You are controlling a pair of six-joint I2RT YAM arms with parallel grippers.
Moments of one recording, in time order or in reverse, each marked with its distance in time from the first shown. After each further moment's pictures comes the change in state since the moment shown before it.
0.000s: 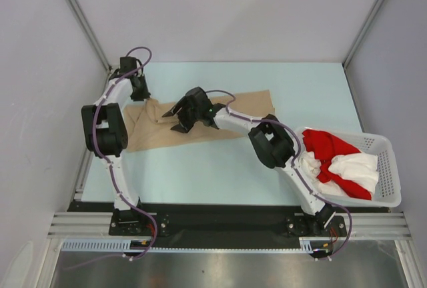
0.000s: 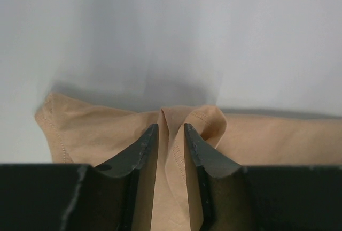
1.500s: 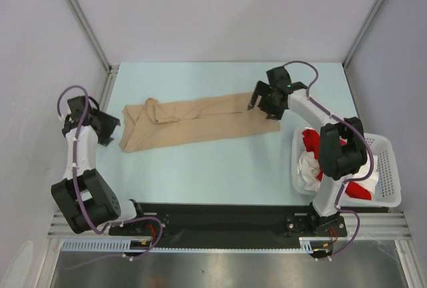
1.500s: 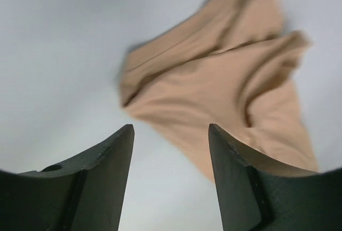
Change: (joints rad) left arm 0.359 -0.794 -0.745 -0.131 0.039 -0.628; right arm -0.510 -0.622 -0.563 -0.489 0.236 -0.857
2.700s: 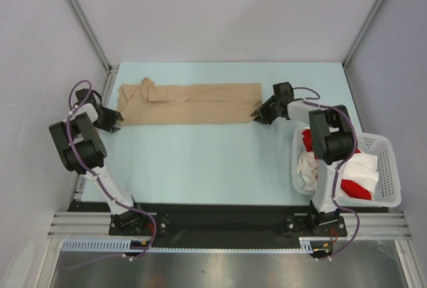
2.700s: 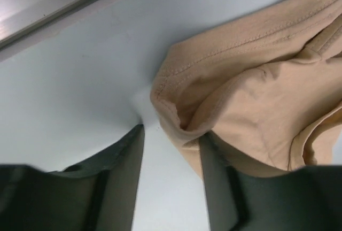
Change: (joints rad) left arm 0.021 0.626 0.327 0.235 0.103 -0.033; right arm -0.063 0.193 -0.155 0.455 -0.200 0.446
